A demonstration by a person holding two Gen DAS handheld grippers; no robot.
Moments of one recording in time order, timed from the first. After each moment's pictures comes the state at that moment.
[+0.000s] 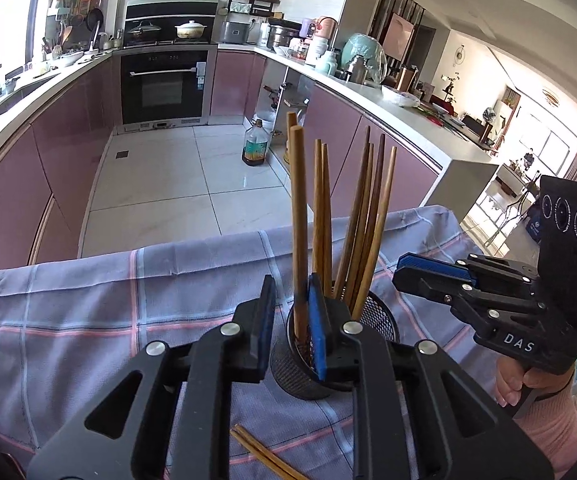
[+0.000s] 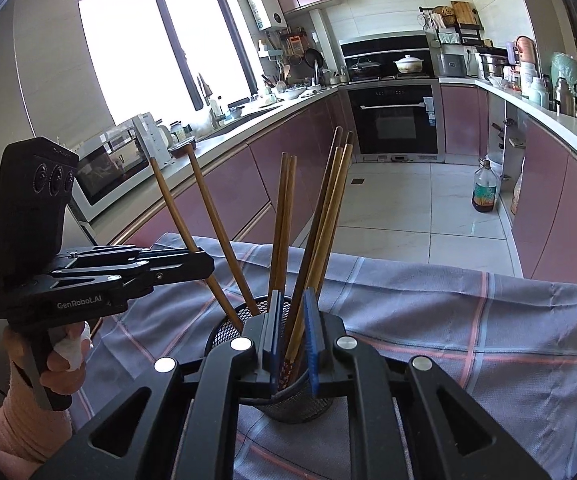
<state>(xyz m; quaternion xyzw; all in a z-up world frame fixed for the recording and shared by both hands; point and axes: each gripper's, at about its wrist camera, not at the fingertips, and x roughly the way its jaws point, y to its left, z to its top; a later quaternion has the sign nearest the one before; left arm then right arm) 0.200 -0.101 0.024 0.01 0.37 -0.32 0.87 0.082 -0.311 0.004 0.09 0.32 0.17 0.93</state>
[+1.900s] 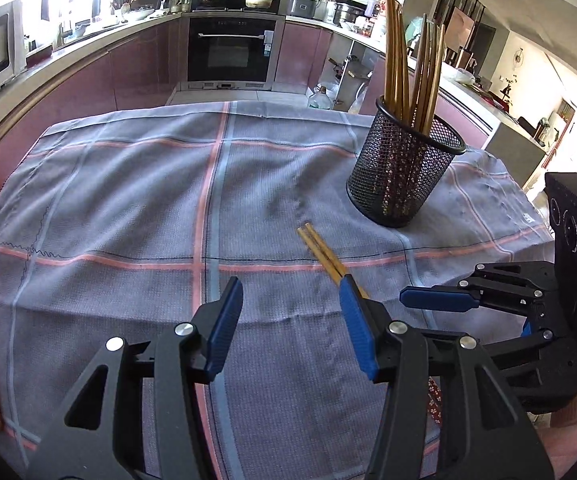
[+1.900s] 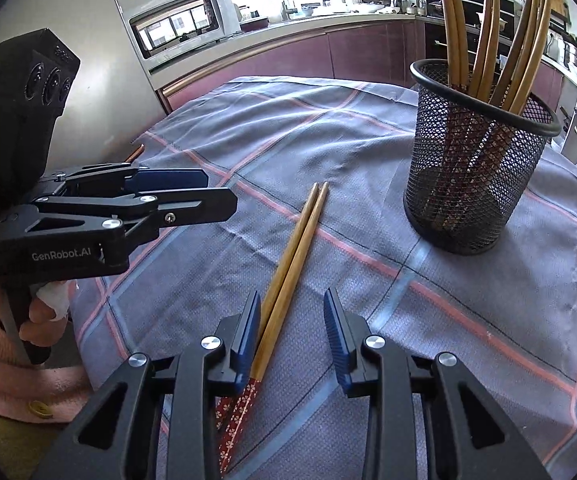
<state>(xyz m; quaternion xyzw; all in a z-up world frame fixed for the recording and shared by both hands) 0.073 -0.011 -0.086 0.00 0.42 -0.21 0.88 0.005 -0.192 -0.092 -0.02 0.45 0.26 0.85</state>
